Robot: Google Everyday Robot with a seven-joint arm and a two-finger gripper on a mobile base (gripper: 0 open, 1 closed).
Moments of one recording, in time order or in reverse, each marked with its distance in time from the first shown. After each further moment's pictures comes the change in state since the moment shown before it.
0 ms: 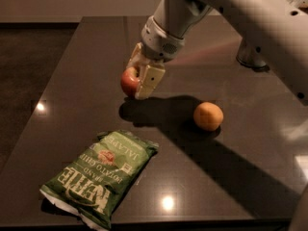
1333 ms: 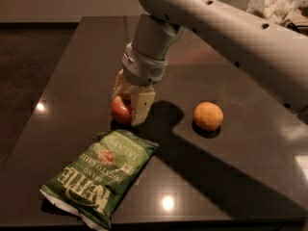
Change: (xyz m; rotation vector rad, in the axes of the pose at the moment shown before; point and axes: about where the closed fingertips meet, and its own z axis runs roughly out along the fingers) arm -0.014 0.051 0.049 -0.171 0.062 -0.251
